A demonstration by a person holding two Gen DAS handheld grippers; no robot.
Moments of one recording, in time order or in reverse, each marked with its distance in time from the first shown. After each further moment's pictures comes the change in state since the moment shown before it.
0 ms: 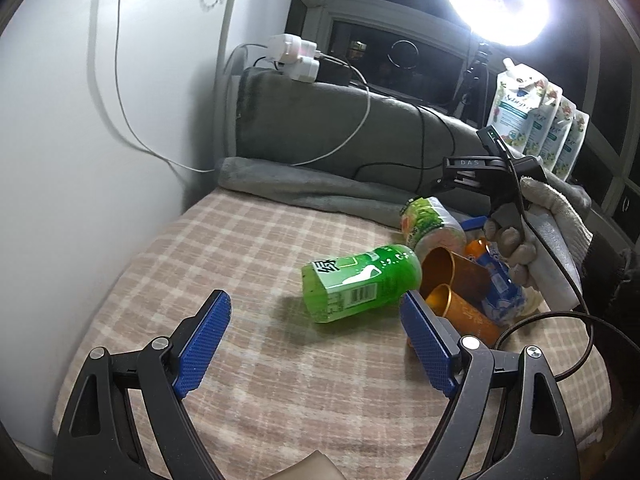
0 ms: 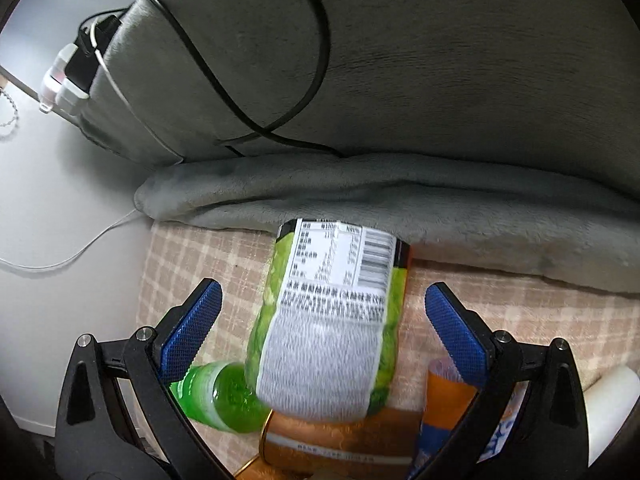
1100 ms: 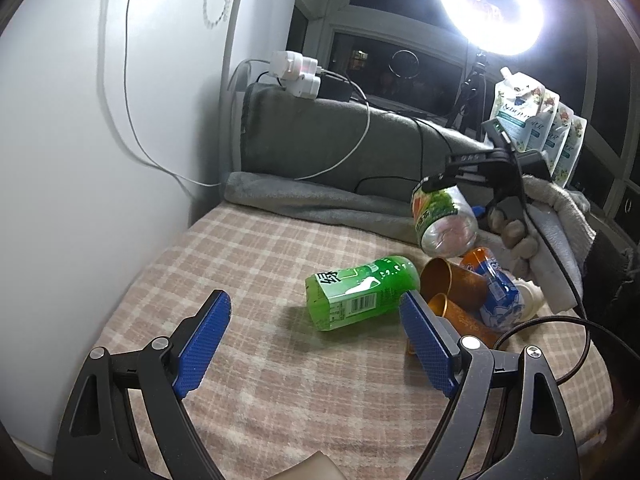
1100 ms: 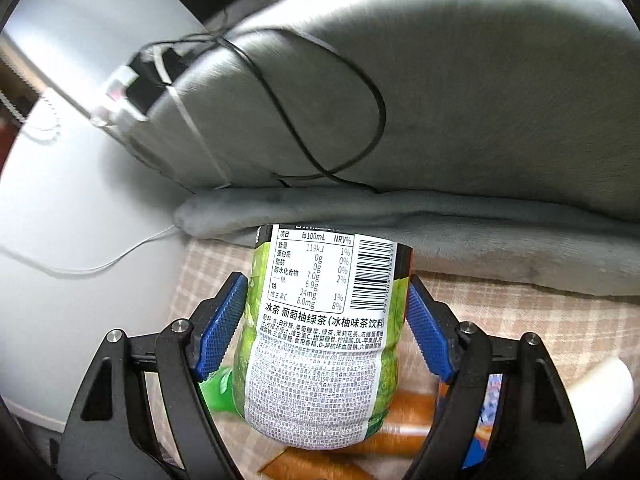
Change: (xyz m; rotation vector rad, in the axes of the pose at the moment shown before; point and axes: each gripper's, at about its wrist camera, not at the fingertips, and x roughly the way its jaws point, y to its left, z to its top) left arm -0.014 -0.001 0.002 0.013 -0.046 0.009; right arm -0.068 0.021 -0.019 -0.041 -0.137 0.074
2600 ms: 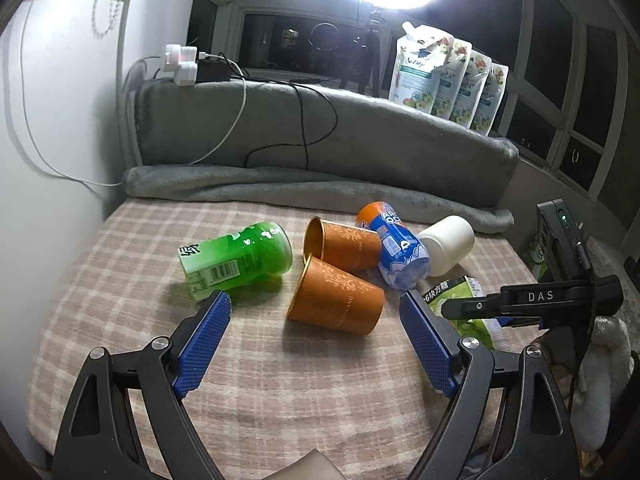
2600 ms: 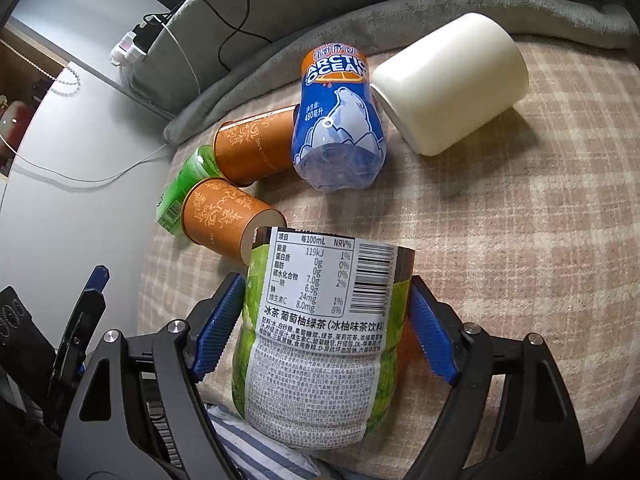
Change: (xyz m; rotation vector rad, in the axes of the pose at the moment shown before) left arm -0.011 -0.092 -0.019 0.142 0.088 -0.212; right arm -0.087 -0.090 -0.221 0.153 0.041 -0.004
